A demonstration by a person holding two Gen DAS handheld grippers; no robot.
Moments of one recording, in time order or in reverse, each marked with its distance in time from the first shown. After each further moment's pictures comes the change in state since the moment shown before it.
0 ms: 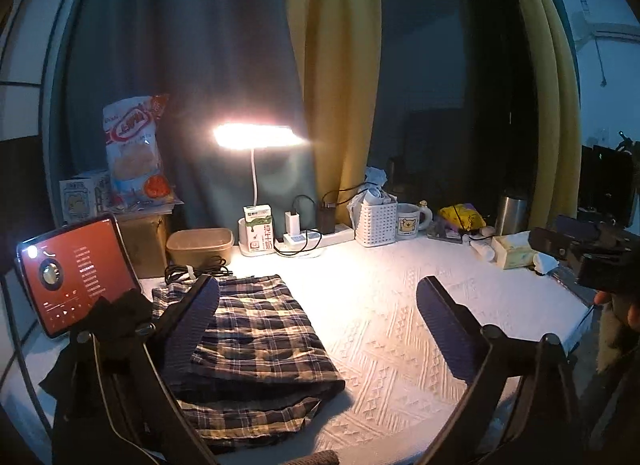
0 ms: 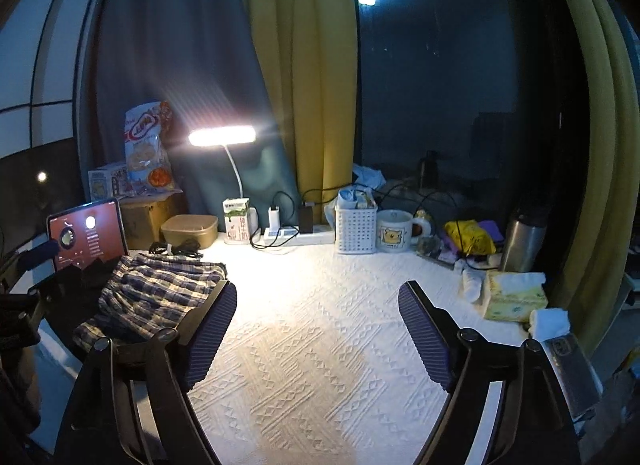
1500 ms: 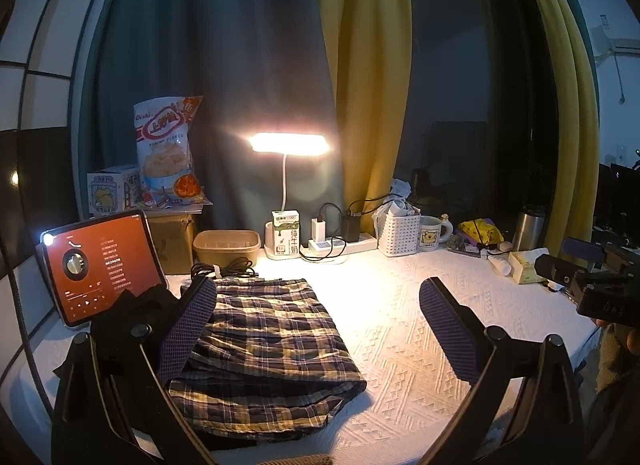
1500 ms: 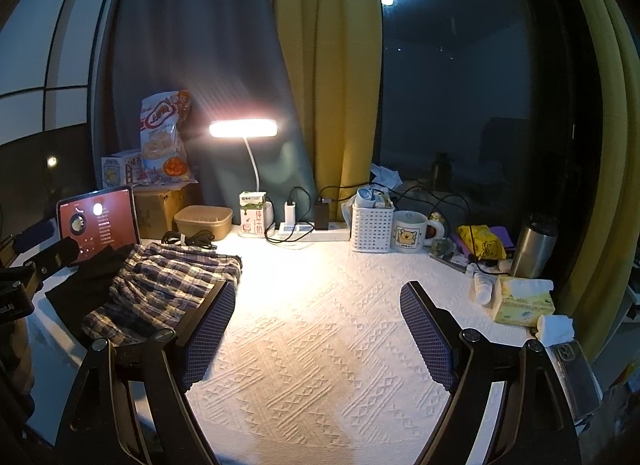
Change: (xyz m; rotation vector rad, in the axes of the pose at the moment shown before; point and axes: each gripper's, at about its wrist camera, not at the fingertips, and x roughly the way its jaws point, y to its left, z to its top) left arm -0.018 0.022 0.000 -0.049 -0.031 0.068; right arm 0.000 0.026 -0.004 -0.041 0.015 0.025
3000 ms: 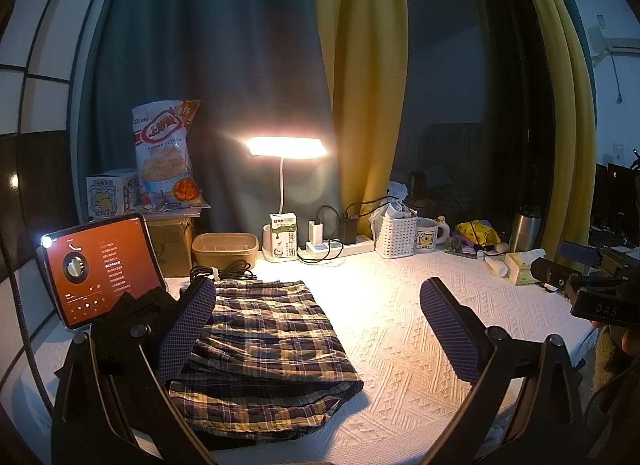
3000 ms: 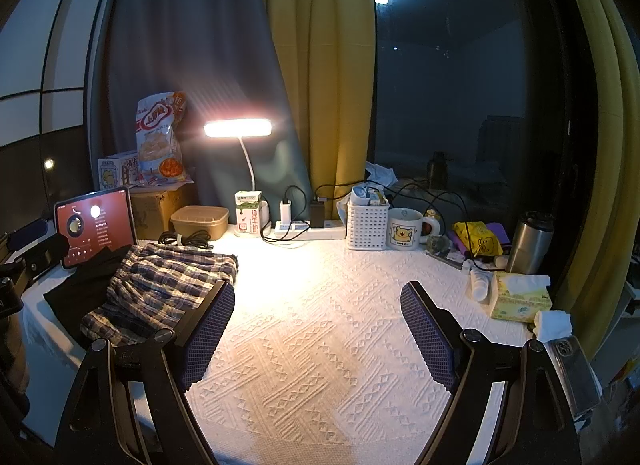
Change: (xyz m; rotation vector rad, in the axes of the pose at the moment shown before) left arm -0.005 -0.001 0.001 0.007 -0.005 -0.008; right arm 0.000 -0.006 -0.002 0.011 0.003 -0.005
